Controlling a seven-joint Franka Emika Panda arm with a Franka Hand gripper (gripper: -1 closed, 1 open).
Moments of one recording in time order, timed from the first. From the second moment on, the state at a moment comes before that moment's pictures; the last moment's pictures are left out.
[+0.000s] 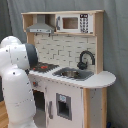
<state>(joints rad) -0.35 -0.14 1.15 -2.28 -0.05 2.36 -1.03</state>
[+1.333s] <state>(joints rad) -0.37 0.02 1.14 -2.28 -0.16 2.36 -0.98</state>
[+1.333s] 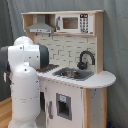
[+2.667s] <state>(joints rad) -0.36 0.20 1.15 -2.27 -0.39 2.37 -0.67</state>
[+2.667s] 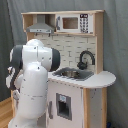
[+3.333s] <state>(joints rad) -0.30 0.24 1.15 -2.27 -0.47 2.37 -0.49</state>
